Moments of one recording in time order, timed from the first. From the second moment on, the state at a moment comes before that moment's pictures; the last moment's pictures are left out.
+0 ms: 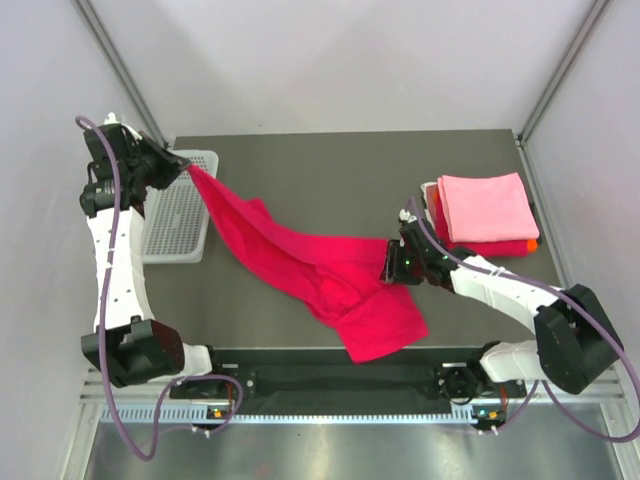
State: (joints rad) left arm 0.28 1.36 1.53 -0.66 0.35 -0.65; right arm 0.59 1.31 0.71 -0.32 -0.02 0.58
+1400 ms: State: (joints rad) left arm 0.28 1.34 1.40 -0.62 0.36 -0.66; right arm 0.33 1.31 0.91 -0.36 -0.12 0.44
